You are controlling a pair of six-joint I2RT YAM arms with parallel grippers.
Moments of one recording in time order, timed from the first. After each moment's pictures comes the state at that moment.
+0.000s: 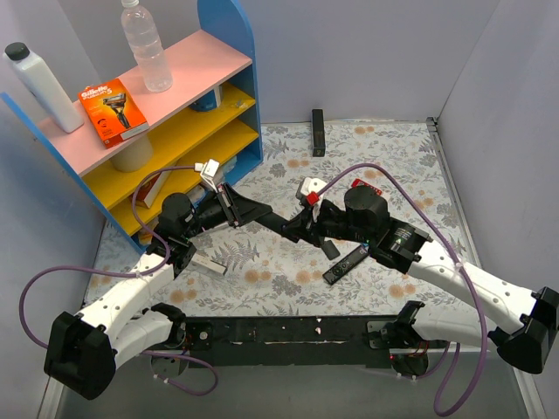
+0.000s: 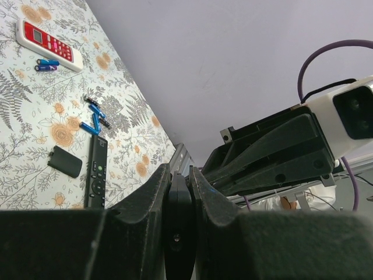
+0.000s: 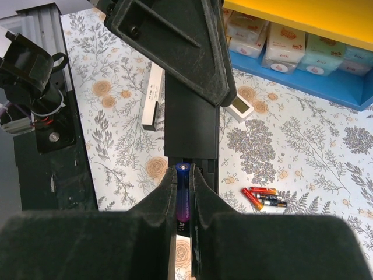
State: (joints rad) left arm -0.45 0.98 0.58 0.49 0.65 -1.06; right arm 0.94 1.04 0.94 -0.17 -0.32 -0.08
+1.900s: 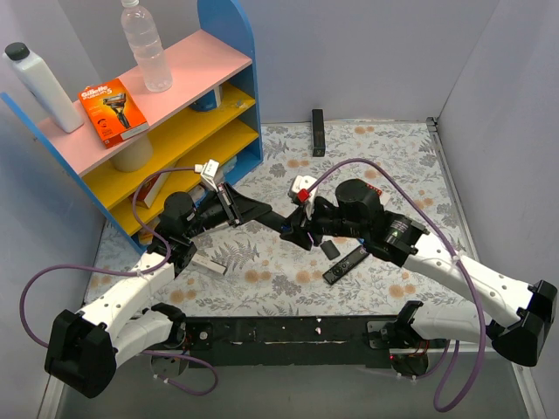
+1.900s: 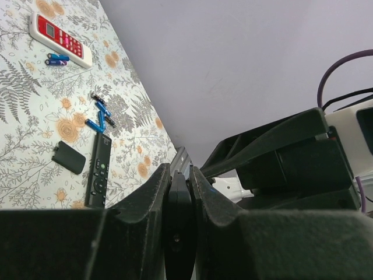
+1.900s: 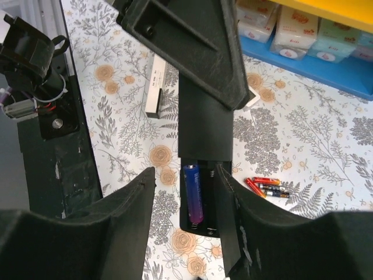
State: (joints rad) left arm -0.45 0.99 0.58 0.46 0.62 -1.08; right arm 0.94 1.10 1.03 -0.30 -0.33 -0.11
